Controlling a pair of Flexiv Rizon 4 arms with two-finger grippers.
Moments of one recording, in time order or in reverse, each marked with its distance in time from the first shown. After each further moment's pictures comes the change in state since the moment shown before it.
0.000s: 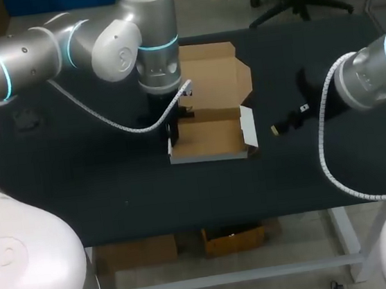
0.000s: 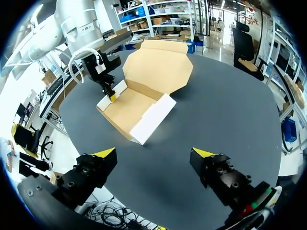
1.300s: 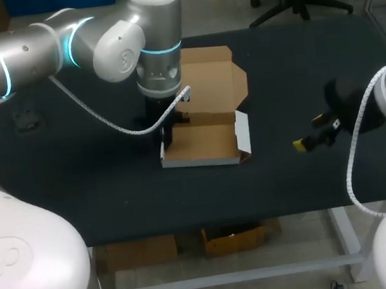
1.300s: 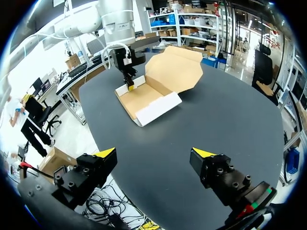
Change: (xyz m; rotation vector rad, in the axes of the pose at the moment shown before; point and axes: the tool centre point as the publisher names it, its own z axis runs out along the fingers) left arm -0.021 0.010 0.002 -0.003 -0.092 0.033; right arm -0.001 -0.039 -0.027 -0.066 0.134 -0.226
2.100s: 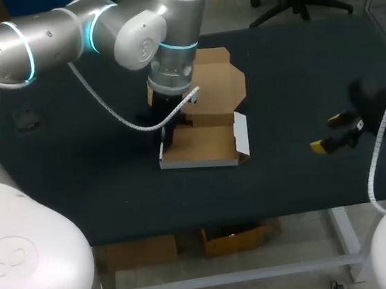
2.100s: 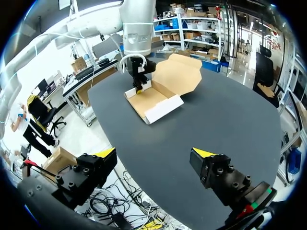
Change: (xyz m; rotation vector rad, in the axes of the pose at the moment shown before) left arm -0.005 0.004 0.000 -0.083 -0.133 -0.014; right arm 0.016 -0.010 -0.050 -0.040 0.028 0.000
